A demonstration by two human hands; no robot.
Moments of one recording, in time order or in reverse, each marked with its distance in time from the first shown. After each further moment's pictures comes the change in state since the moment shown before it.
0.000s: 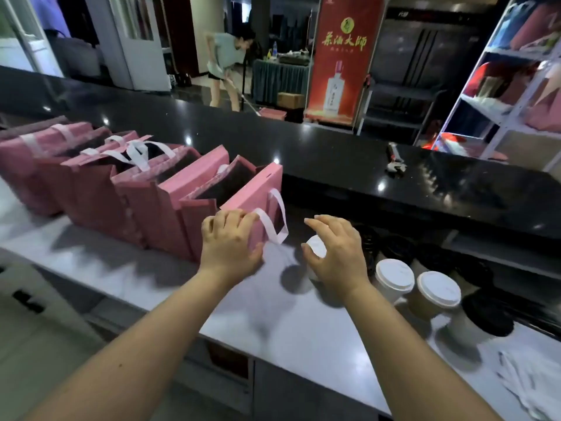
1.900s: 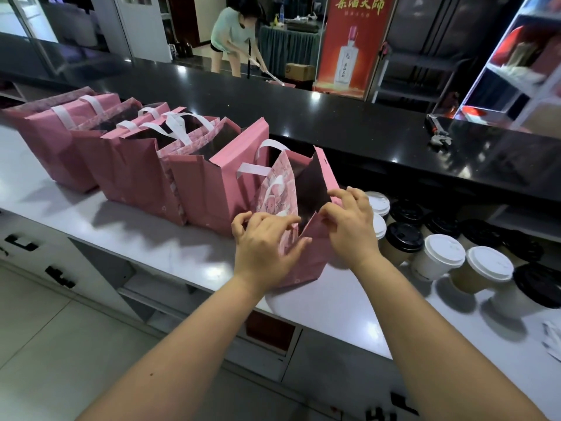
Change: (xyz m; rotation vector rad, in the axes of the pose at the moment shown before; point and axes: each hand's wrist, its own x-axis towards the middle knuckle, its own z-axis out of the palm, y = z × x) left_hand -0.054 -0.047 -0.018 -0.375 0.283 0.062; right_hand 0.012 -0.074 0.062 -0.074 -0.127 0.104
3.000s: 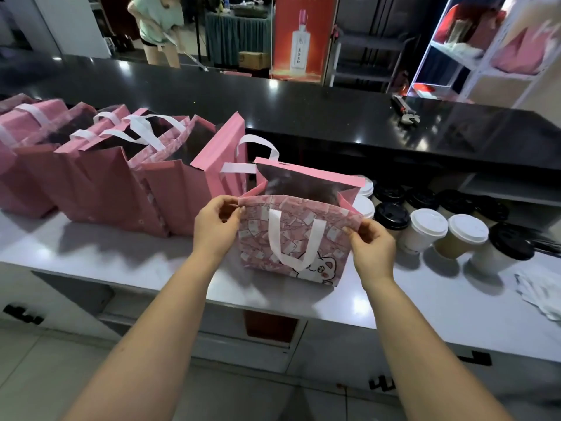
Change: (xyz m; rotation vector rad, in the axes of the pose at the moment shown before) left_hand 0.032 -0.100 0.004 -0.580 -0.287 -0.604; right_hand -0.059 -0.005 0.003 0.701 0.271 0.823
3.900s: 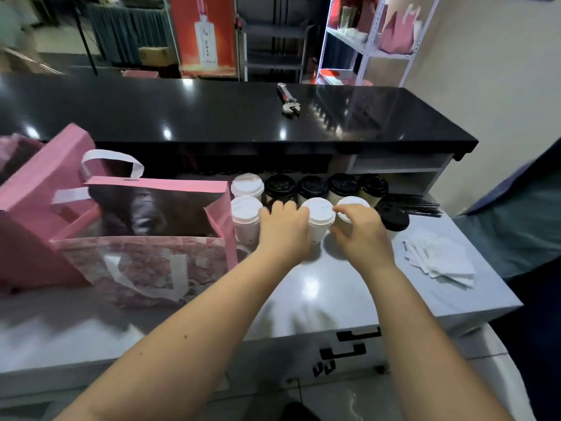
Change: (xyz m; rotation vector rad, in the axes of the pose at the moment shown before) left_hand -0.068 0.151 0.296 0.906 -0.564 0.550; right_hand 0.087 0.027 -0.204 -0.770 0.039 -0.371
